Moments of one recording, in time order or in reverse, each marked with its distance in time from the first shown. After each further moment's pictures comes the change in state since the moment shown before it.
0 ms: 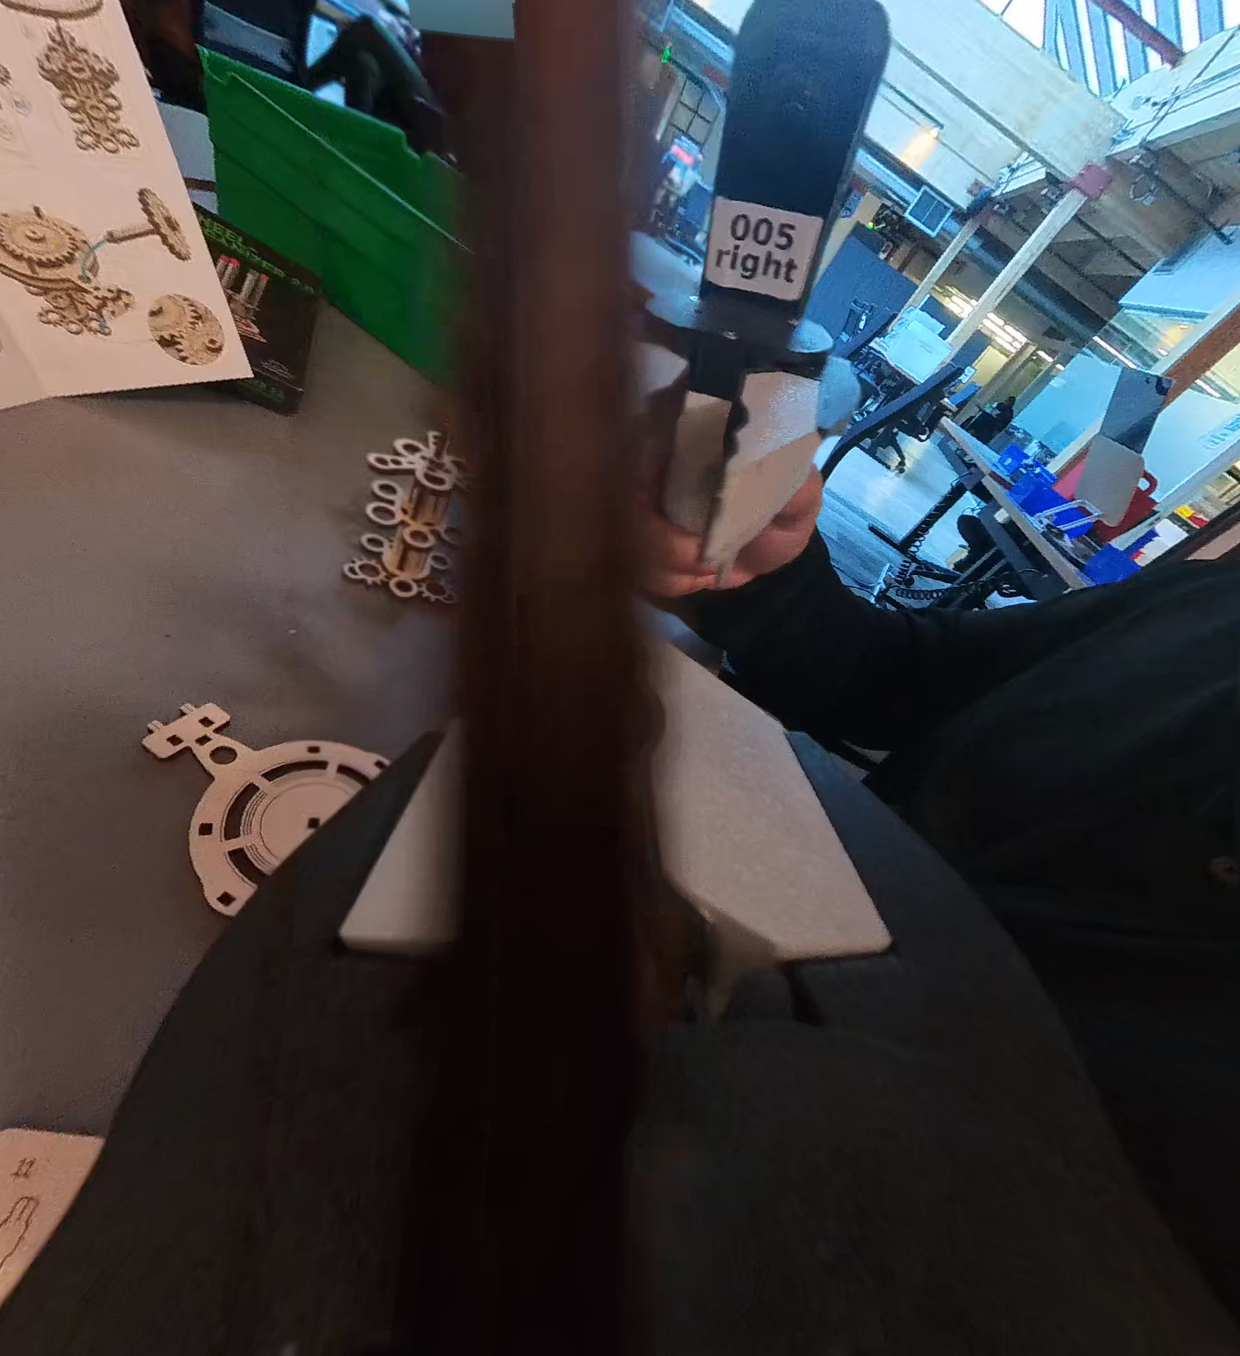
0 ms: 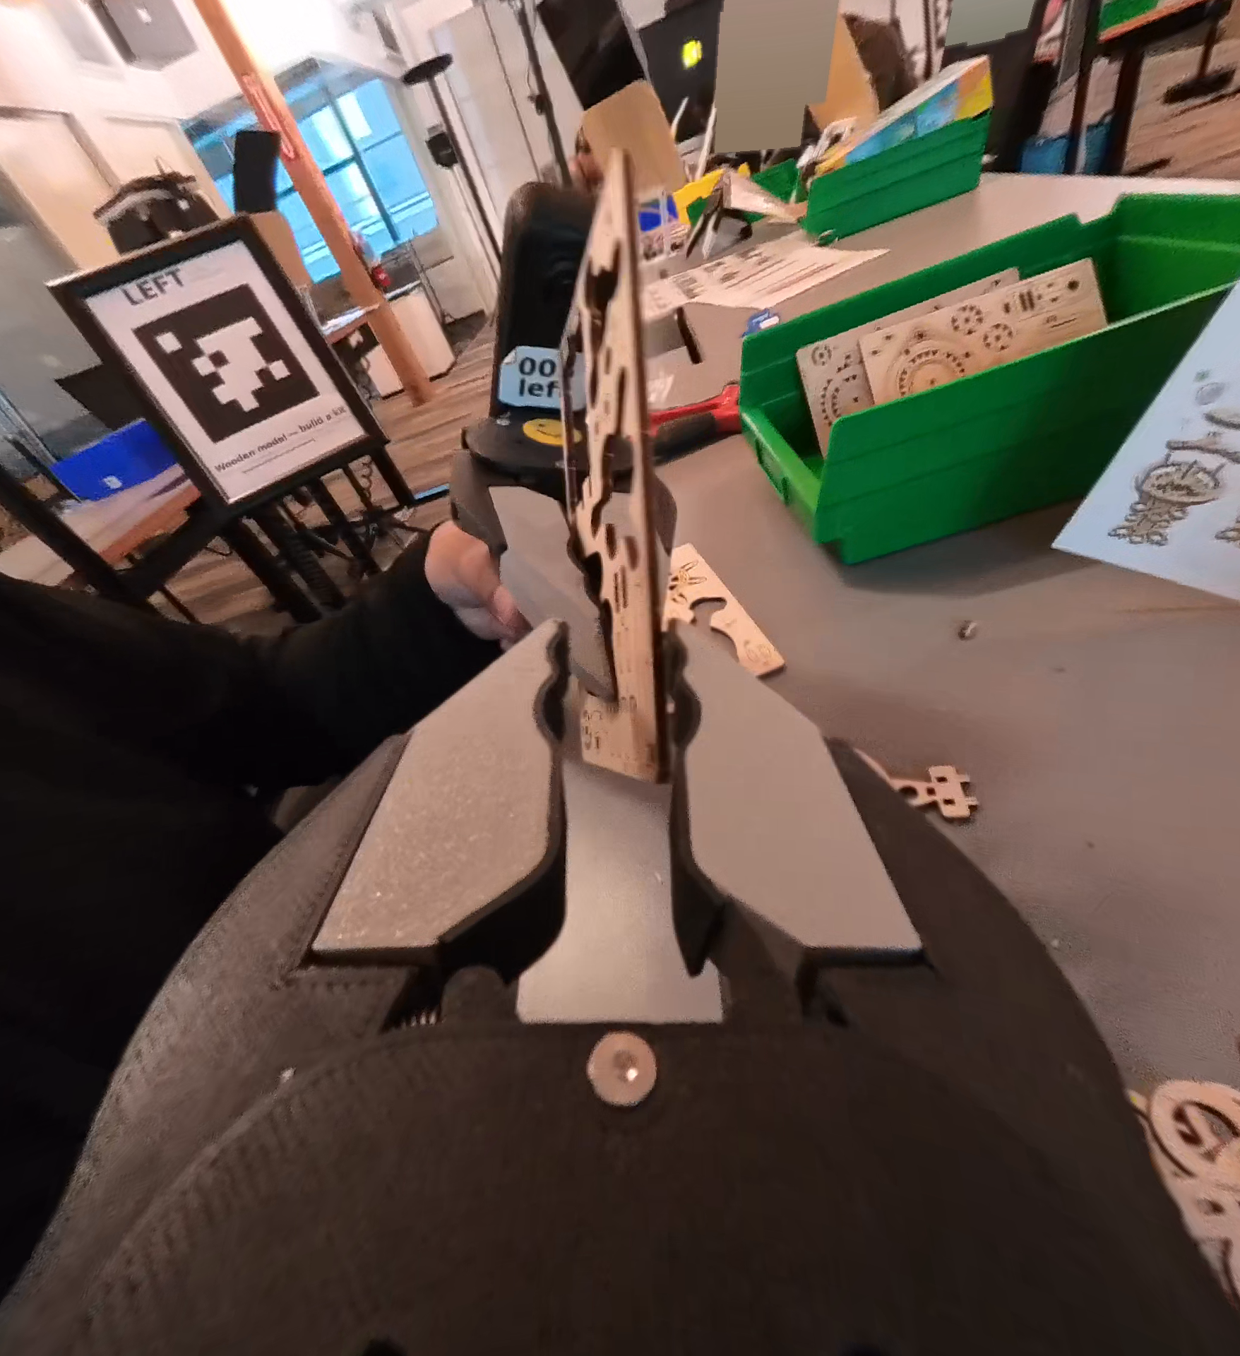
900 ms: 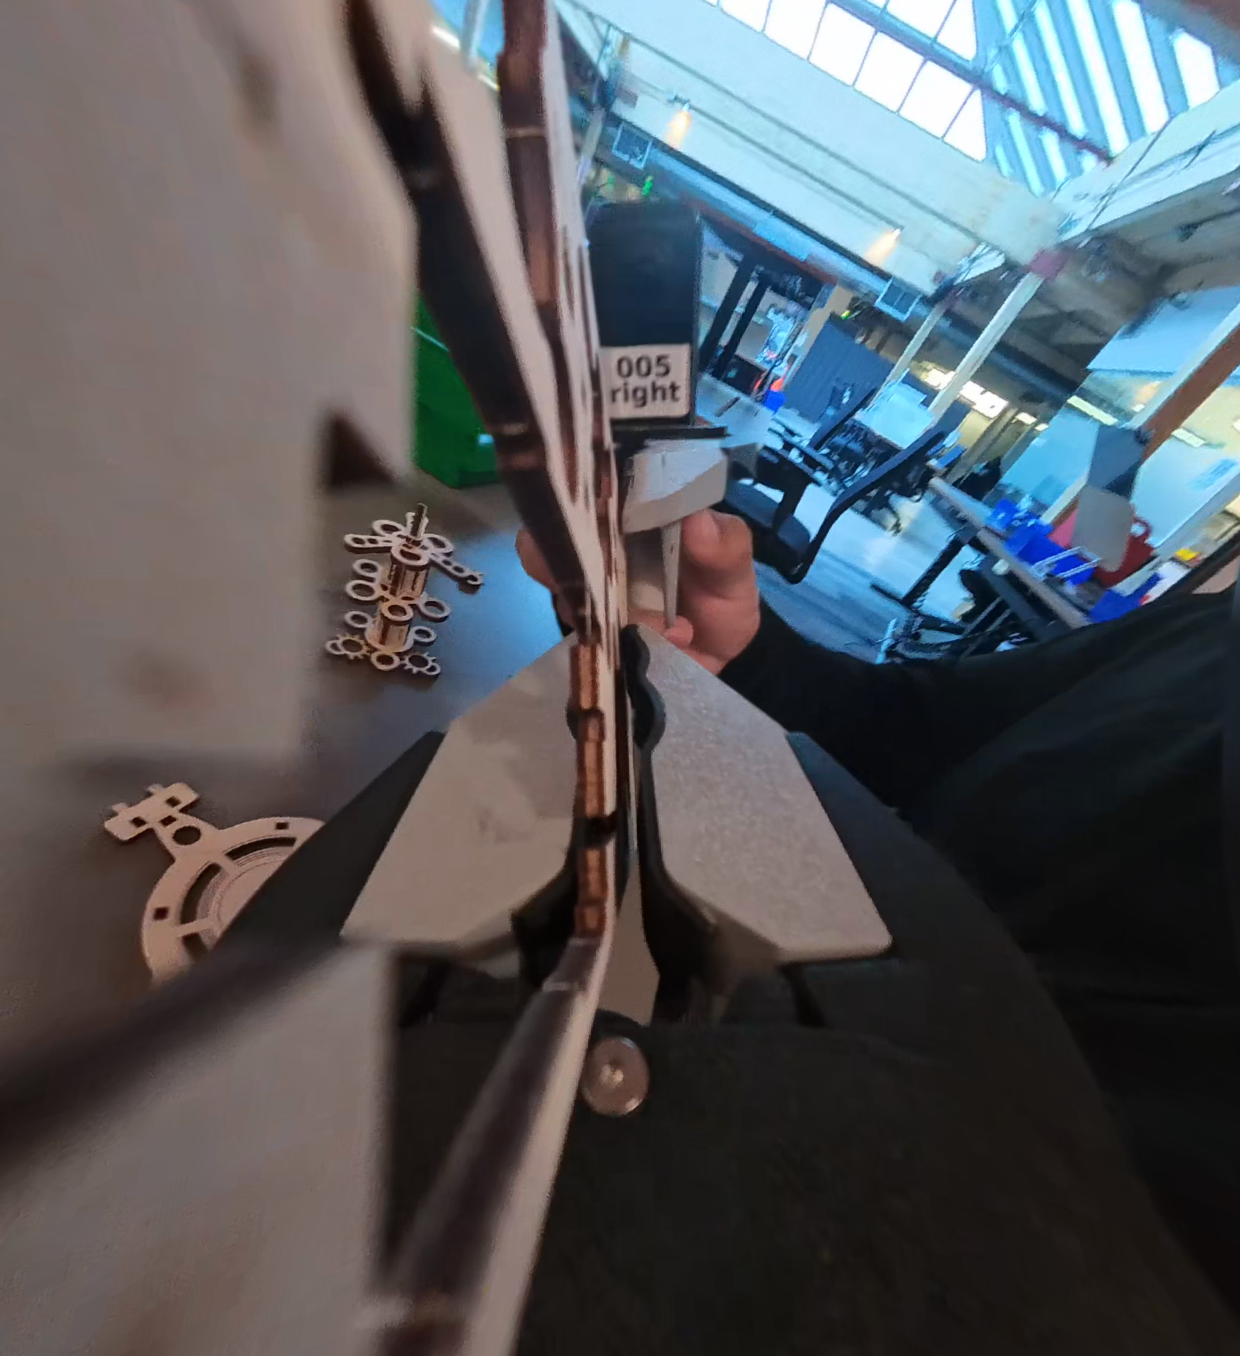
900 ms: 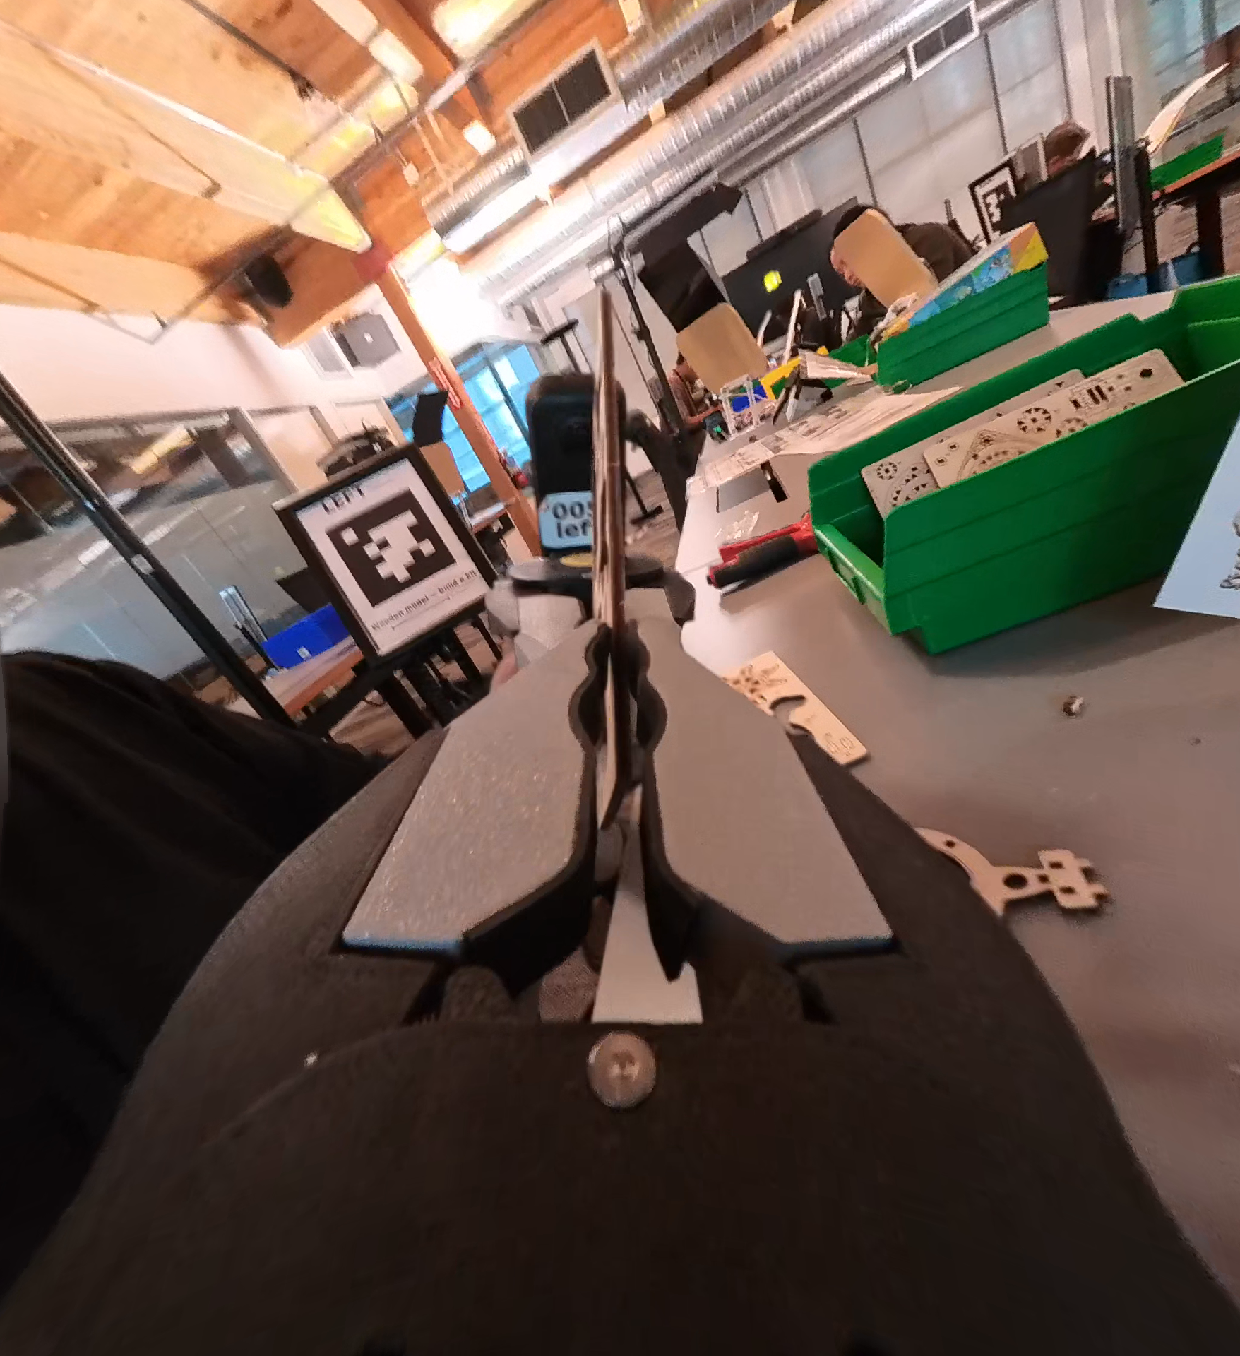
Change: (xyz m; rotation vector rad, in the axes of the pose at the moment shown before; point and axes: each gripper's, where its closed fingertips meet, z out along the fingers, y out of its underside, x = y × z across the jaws) left arm 0.014 -0.013 0.008 0.120 0.004 0.056; right arm -0.004 -0.018 -0.008 0.235 -0.152 0.131
